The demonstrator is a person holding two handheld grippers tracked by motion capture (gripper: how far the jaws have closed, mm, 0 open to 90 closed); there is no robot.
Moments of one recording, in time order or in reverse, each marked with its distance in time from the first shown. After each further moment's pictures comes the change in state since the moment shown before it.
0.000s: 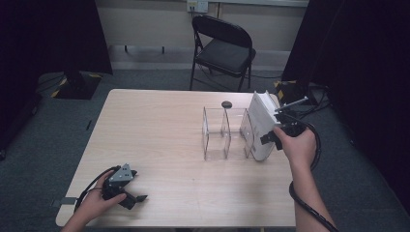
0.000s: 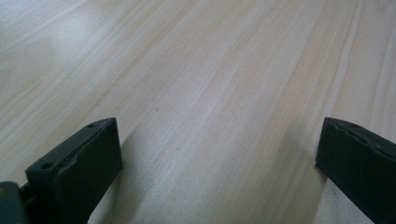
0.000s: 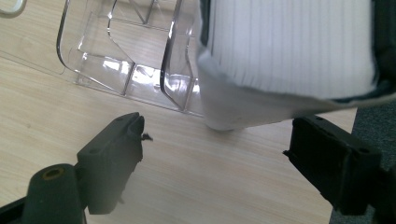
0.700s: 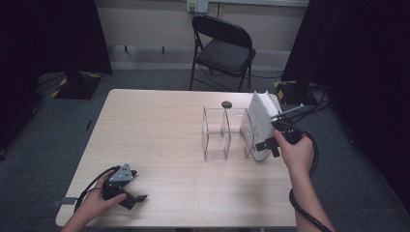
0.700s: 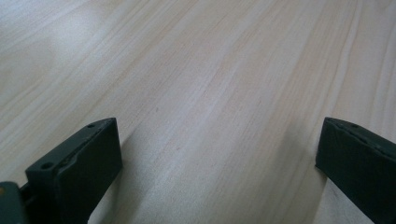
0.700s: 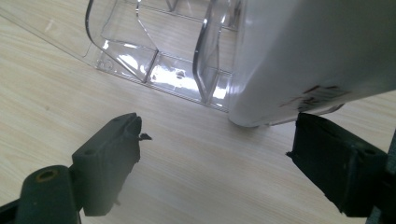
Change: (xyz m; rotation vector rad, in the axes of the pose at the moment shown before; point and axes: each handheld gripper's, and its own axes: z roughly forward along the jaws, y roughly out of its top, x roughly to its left) left arm 0.000 0.000 0.000 0.000 0.000 0.000; right arm 0.009 -0.016 0.011 -0.025 0.075 -0.067
